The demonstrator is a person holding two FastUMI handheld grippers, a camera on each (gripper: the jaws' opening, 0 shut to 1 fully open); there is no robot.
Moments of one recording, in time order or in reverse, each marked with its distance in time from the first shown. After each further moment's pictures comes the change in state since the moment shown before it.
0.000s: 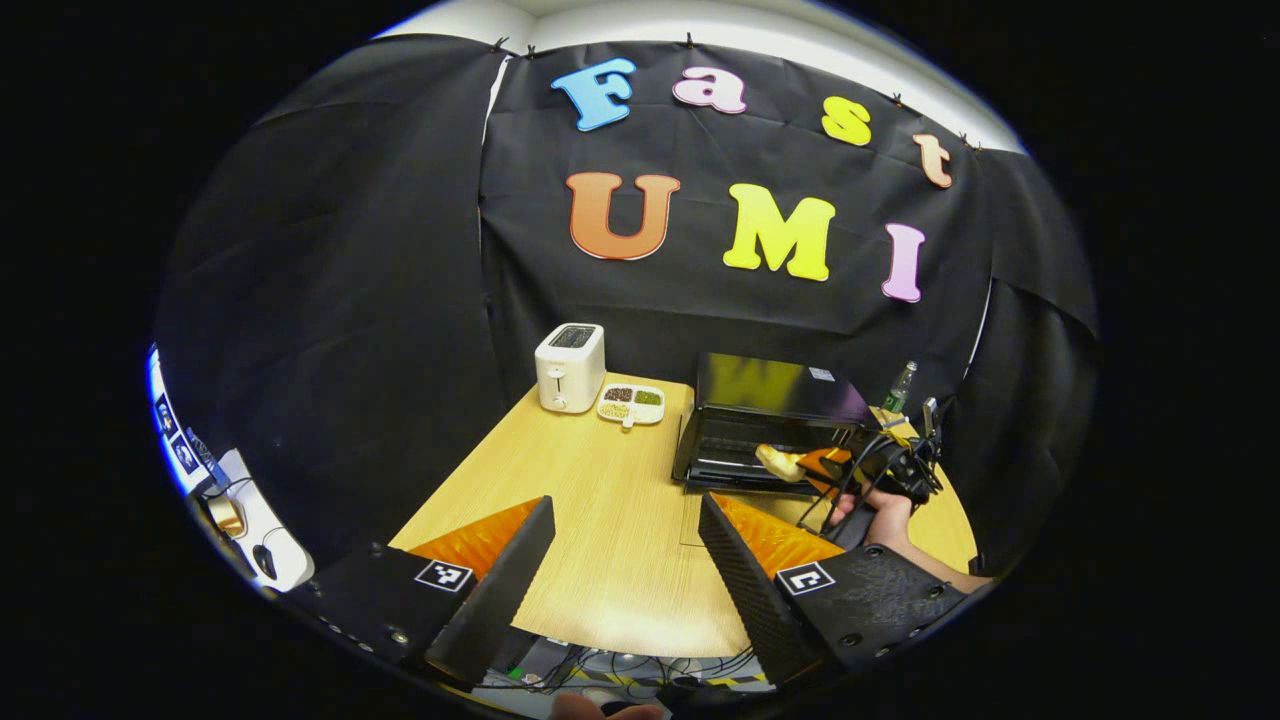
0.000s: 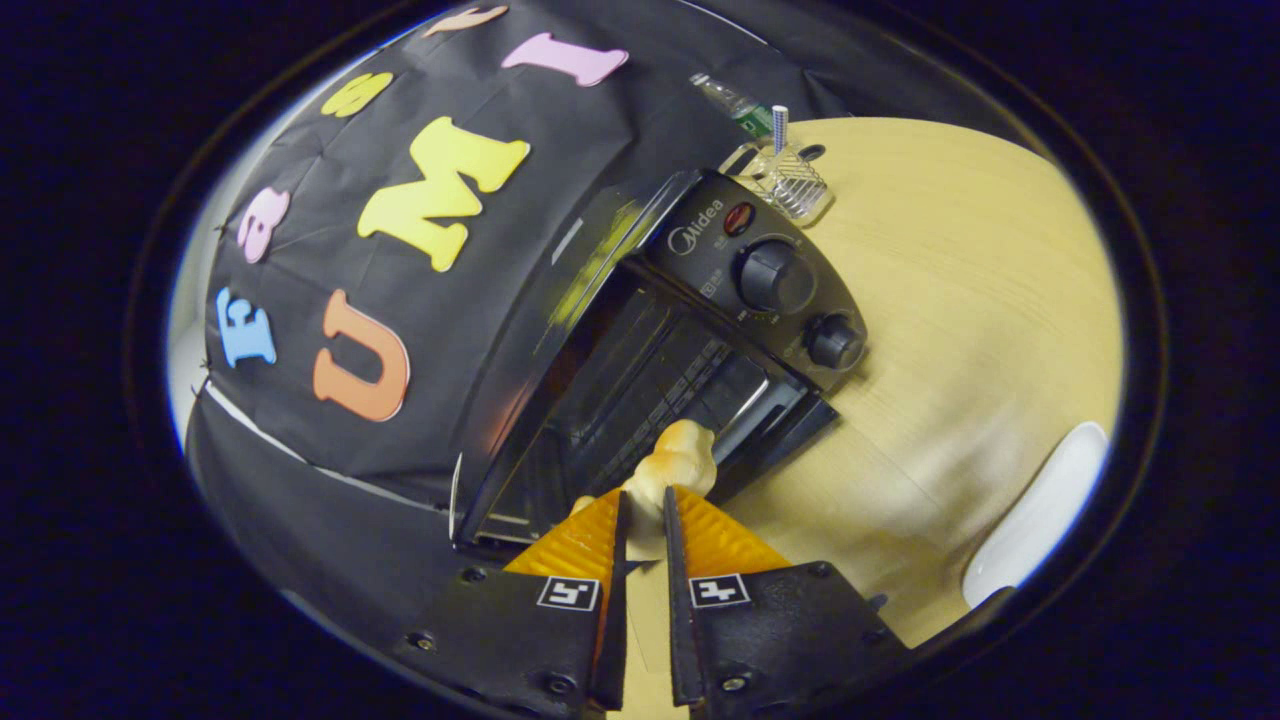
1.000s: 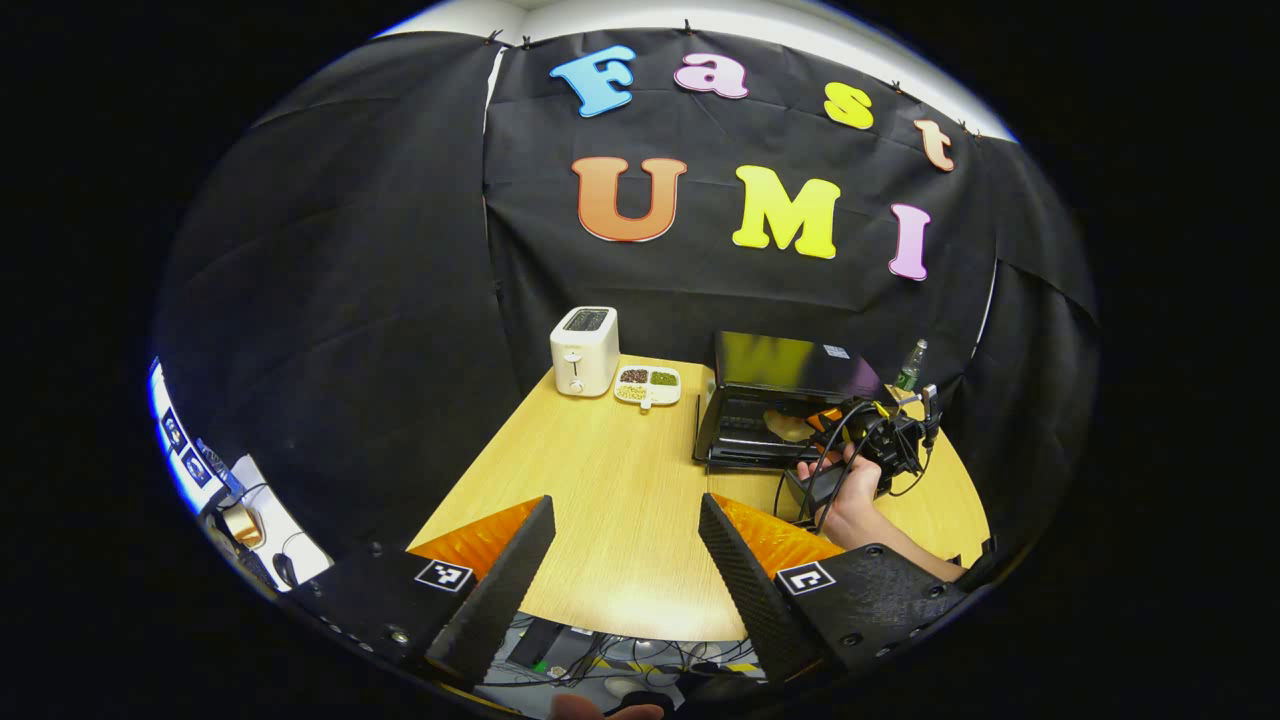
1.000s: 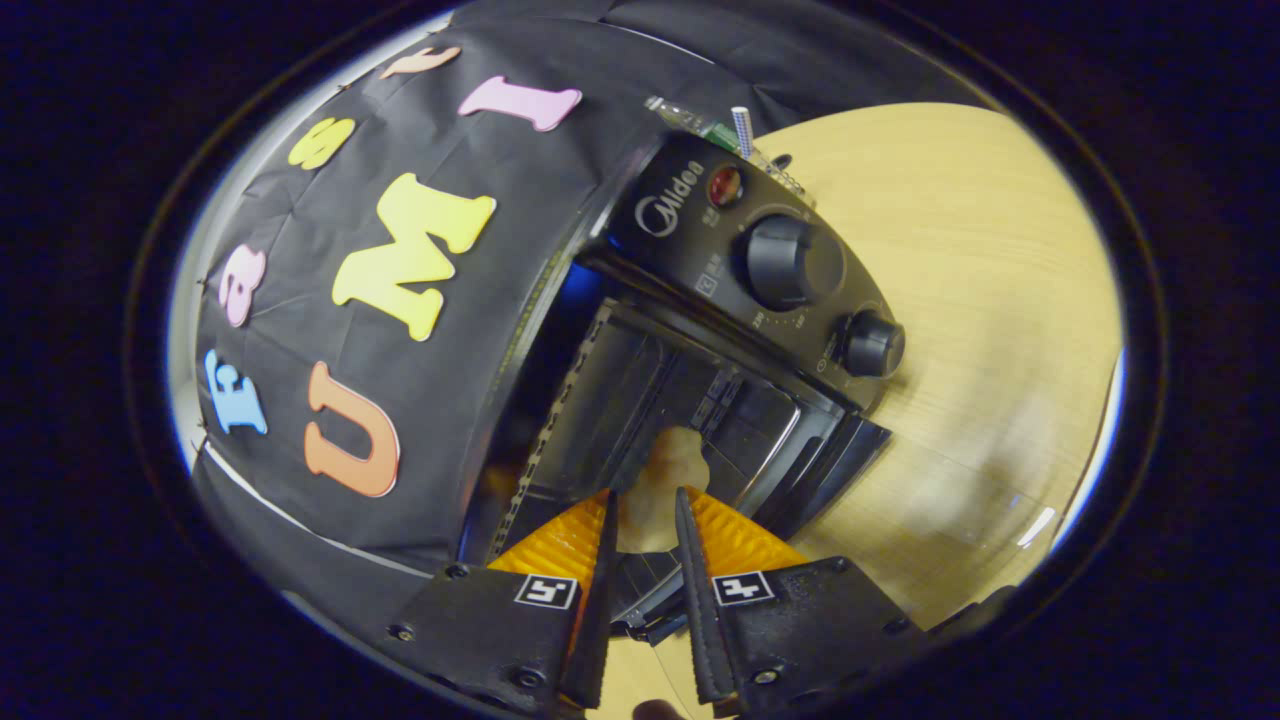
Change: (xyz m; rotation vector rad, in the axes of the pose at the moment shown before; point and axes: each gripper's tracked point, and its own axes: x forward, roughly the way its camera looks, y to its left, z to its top) left arm -0.006 0.022 -0.013 0.018 0.050 0.000; right arm 0.031 0.010 0.007 0.049 -0.182 -0.001
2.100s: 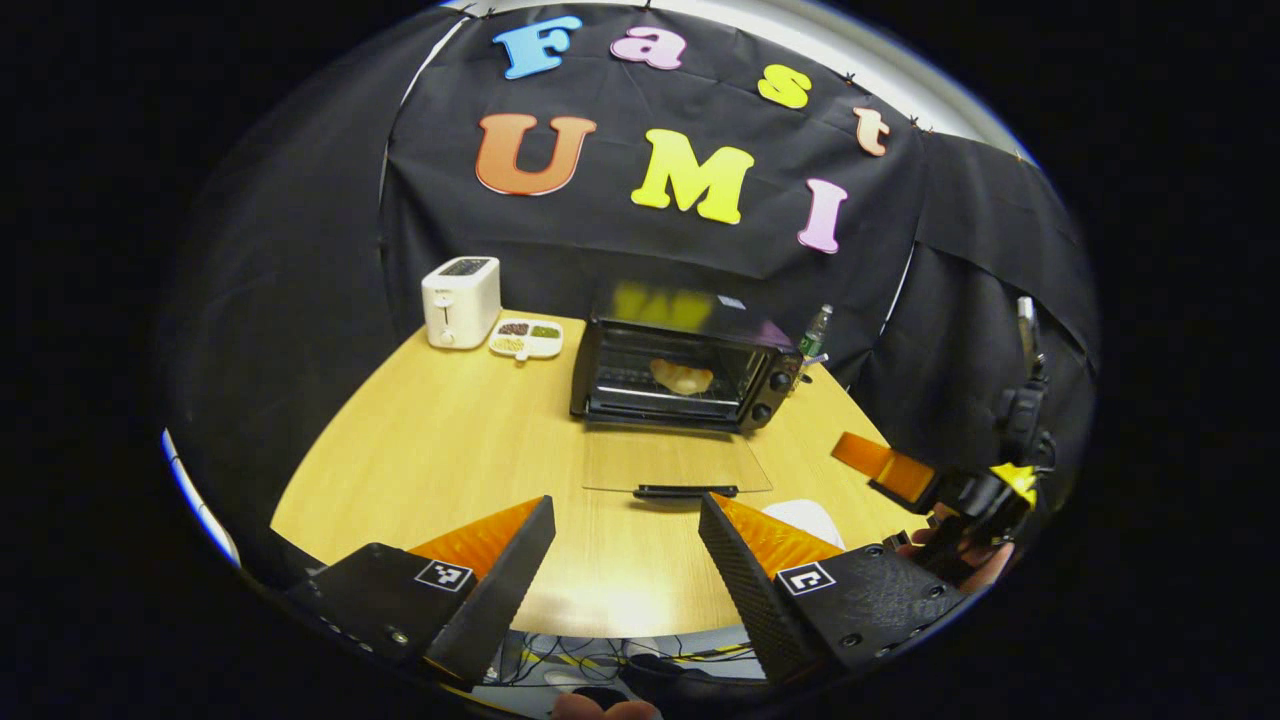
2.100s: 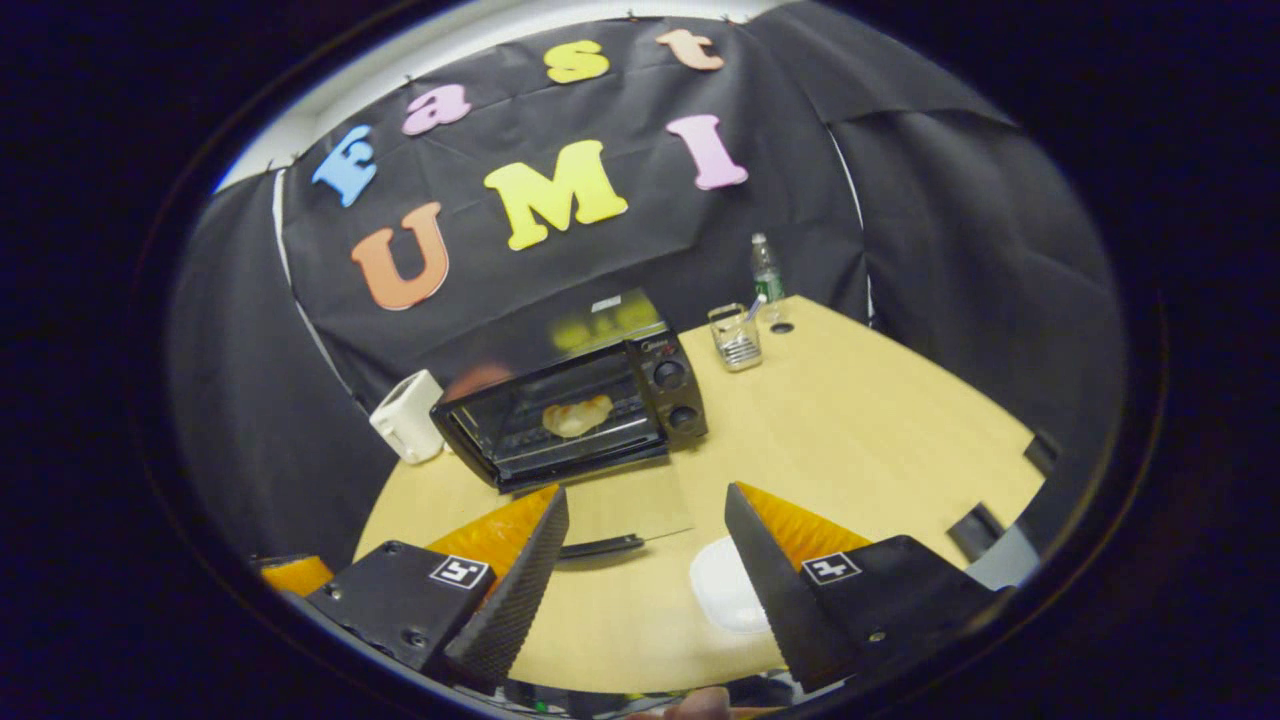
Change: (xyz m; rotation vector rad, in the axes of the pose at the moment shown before) left arm 0.050 -0.107 -0.084 -0.013 0.076 -0.310; right arm -0.287 -0.066 0.046 -0.795 -0.061 -0.134
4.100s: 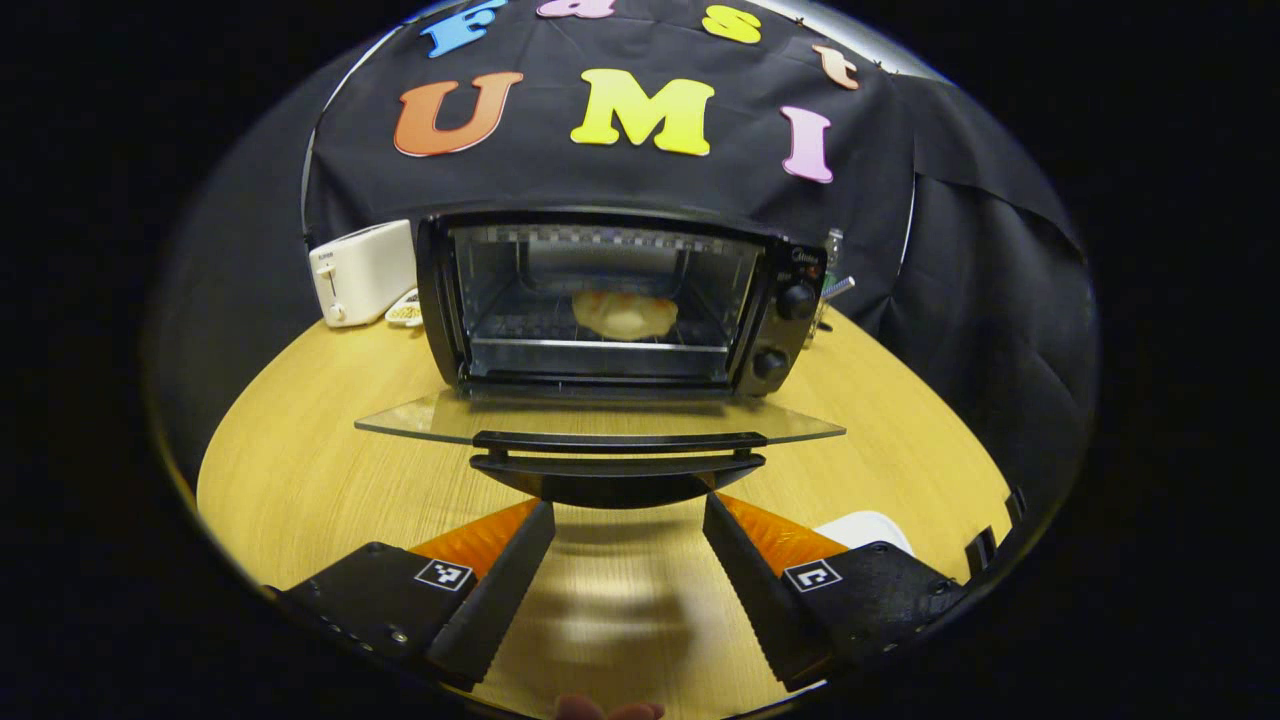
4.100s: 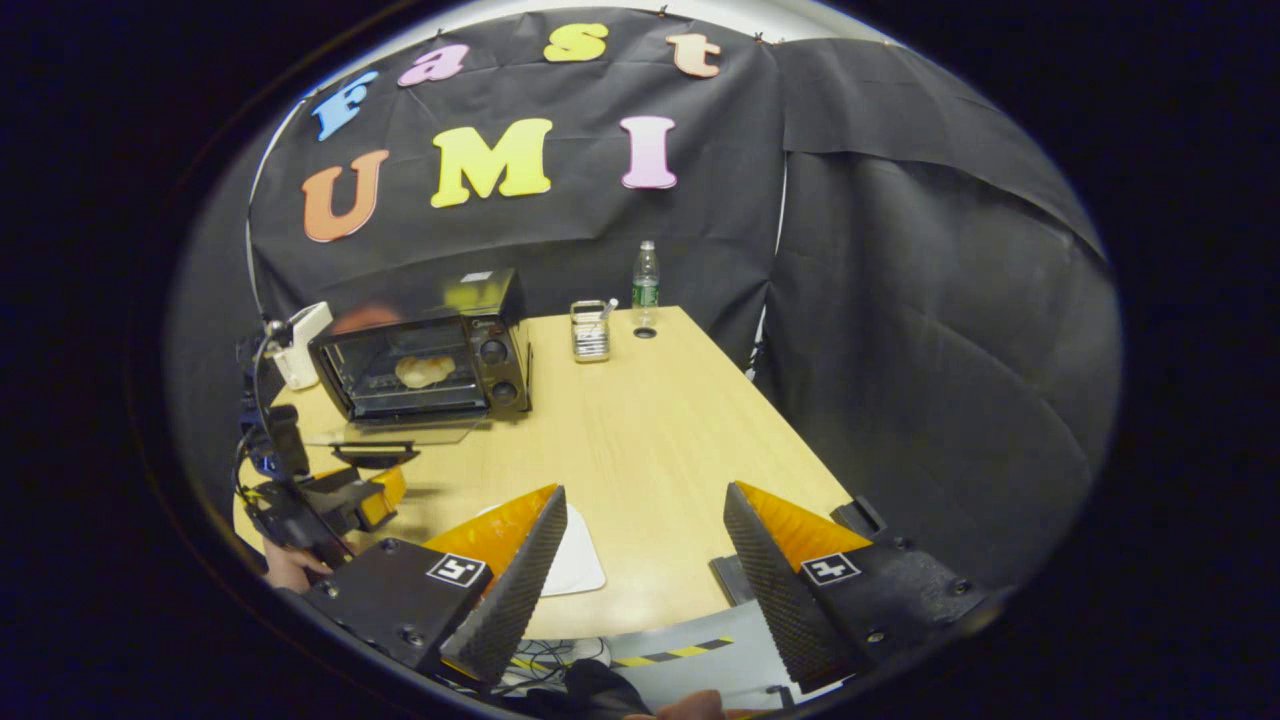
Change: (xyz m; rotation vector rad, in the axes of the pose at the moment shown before) left arm 0.197 -0.068 -0.032 0.103 -0.020 0.029; right arm -0.057 -0.155 0.012 -0.130 0.075 -0.255
